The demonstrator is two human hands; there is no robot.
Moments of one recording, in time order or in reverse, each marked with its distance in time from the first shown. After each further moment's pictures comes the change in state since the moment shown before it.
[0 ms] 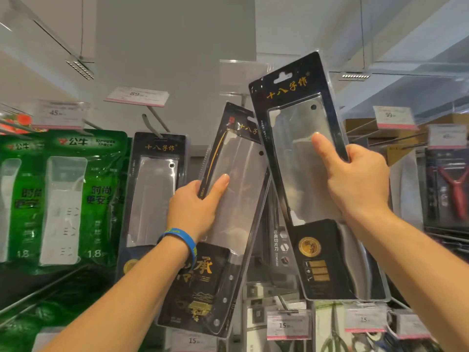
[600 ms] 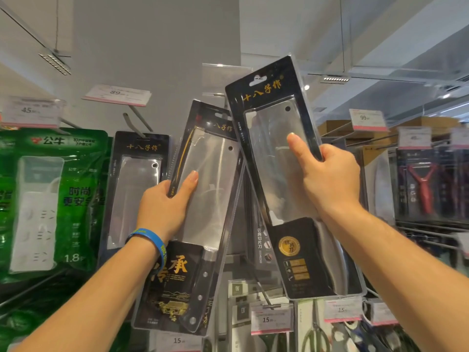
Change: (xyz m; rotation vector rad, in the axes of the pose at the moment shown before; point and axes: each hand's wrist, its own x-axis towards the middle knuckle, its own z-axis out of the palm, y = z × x) left_hand 0.008 -0.010 -0.016 -0.099 -0.017 -0.050; right_hand -0.006 -0.013 -0.002 0.012 -0.055 0.014
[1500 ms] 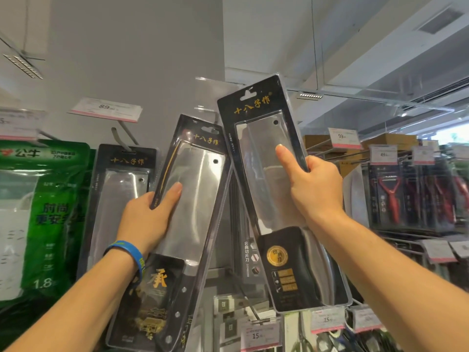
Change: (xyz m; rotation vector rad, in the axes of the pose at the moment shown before) left_hand 0.020 -0.014 -0.006 -0.038 -0.048 -0.024; right_hand 0.003 -0.015 0.000 -0.029 0.043 0.051
